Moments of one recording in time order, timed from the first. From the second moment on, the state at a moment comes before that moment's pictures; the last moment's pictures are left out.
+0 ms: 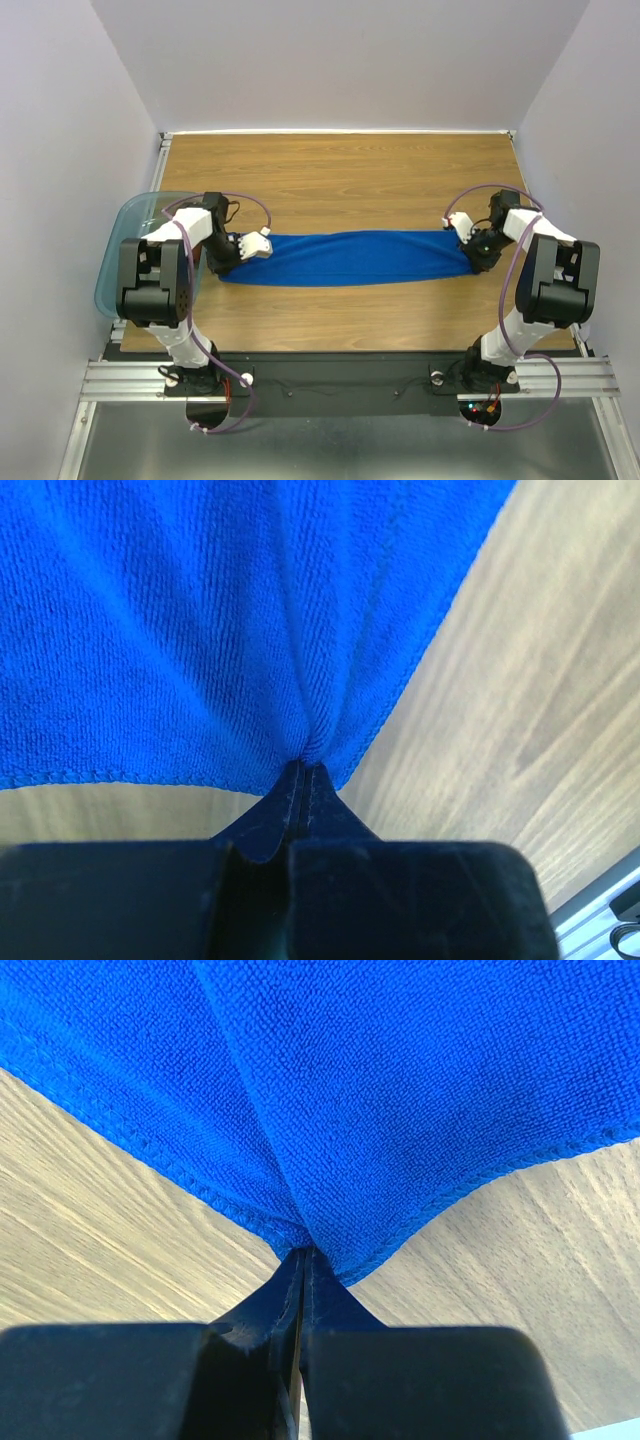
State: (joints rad) left arm -0.05 1.66 0.99 -0.88 0.21 1.27; right arm -0.23 1.67 1.00 -0.78 -0.19 -1.08
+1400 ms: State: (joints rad) left arm -0.07 1.72 1.21 -0.81 0.24 1.17; right arm -0.25 1.72 1.21 -0.89 -0.27 -0.99
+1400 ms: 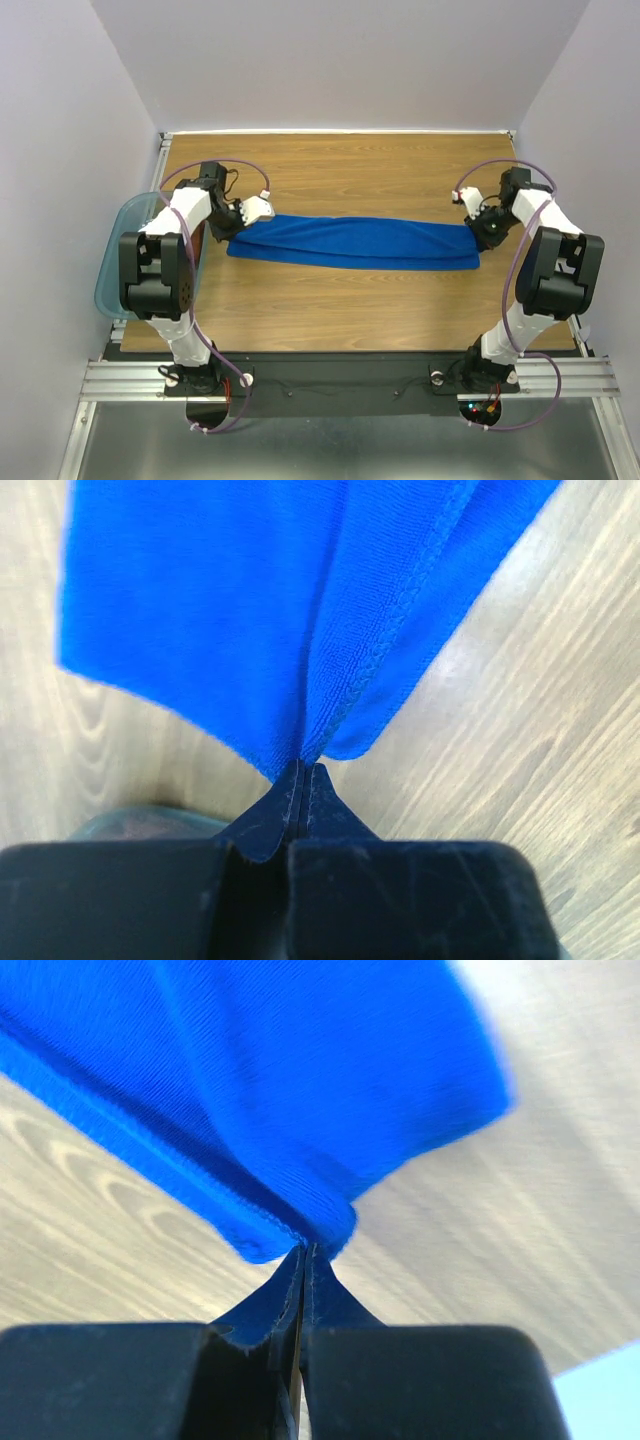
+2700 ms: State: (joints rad) left arm 0.01 1.67 1.15 -0.85 0.29 1.25; right arm -0.31 1.76 1.20 -0.94 -0.33 -1.03
